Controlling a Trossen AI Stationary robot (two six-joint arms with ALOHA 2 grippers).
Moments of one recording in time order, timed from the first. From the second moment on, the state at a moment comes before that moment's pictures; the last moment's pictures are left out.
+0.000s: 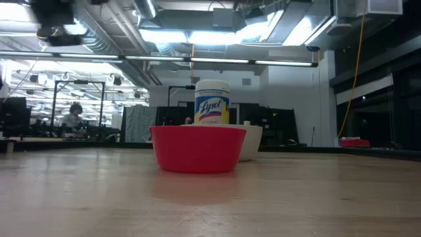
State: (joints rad) left arm -0.30 1.02 0.90 -0.86 0.30 -0.72; right arm 0.05 0.58 1.23 -0.79 -0.15 0.49
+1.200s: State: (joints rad) left arm -0.86 1.39 0.81 -0.75 -0.04 -1.04; right arm 0.05 0.60 1.23 -0.64 -0.12 0.52
